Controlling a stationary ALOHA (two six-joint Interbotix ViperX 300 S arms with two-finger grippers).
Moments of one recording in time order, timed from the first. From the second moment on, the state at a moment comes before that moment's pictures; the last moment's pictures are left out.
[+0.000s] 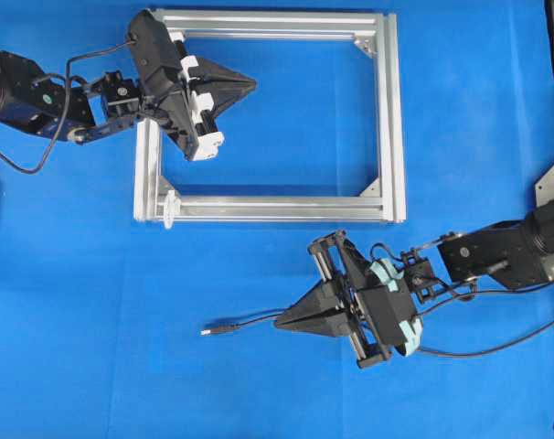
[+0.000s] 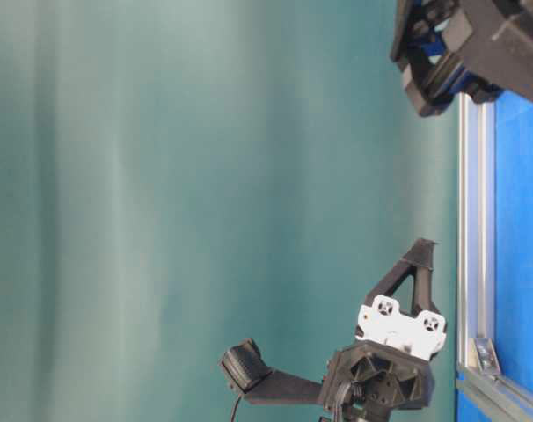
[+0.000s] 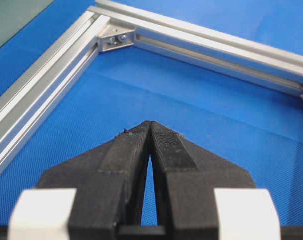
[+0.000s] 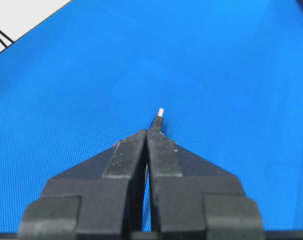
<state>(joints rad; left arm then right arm) 0.28 0.16 0.84 -0.11 -0.78 0.00 0.28 0.18 0.83 -0.11 -0.78 0.00</state>
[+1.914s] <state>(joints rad) 0.27 0.13 0.85 -0.09 -0.76 0.00 0.29 0.41 0.65 0.00 -0.64 0.15</state>
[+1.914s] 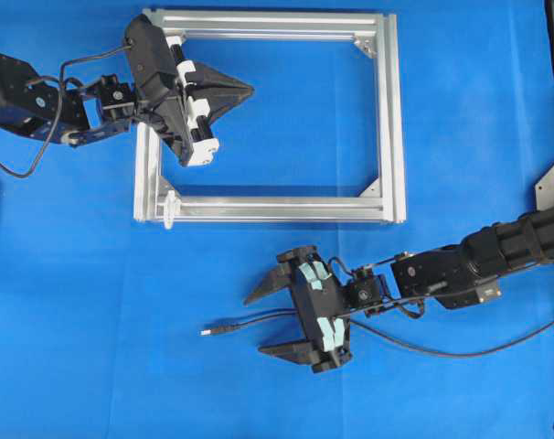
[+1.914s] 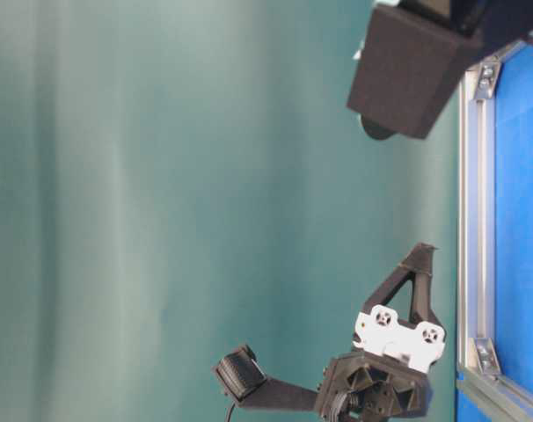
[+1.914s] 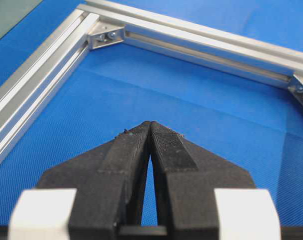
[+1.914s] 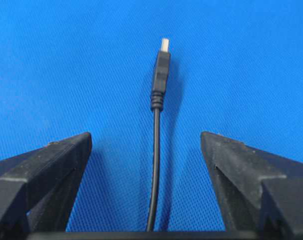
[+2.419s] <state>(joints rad) 0.27 0.13 0.86 -0.09 -0.76 0.00 0.29 0.41 0.64 0.00 -0.63 0.14</state>
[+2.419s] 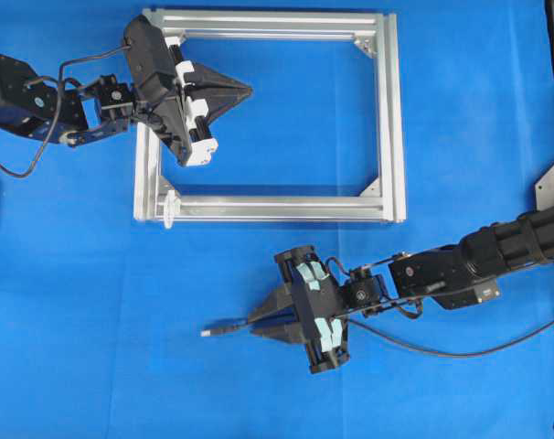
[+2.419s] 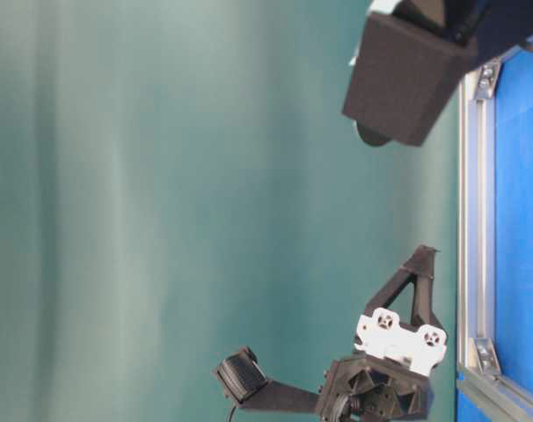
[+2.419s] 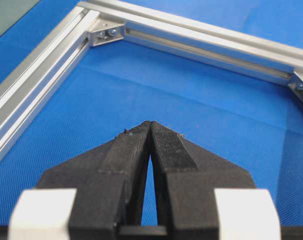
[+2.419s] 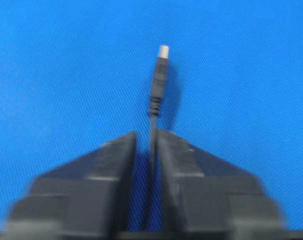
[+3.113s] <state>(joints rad) 0.27 0.13 0.87 -0.09 -0.76 -0.01 0.28 0.34 0.64 0.00 -0.56 0.14</state>
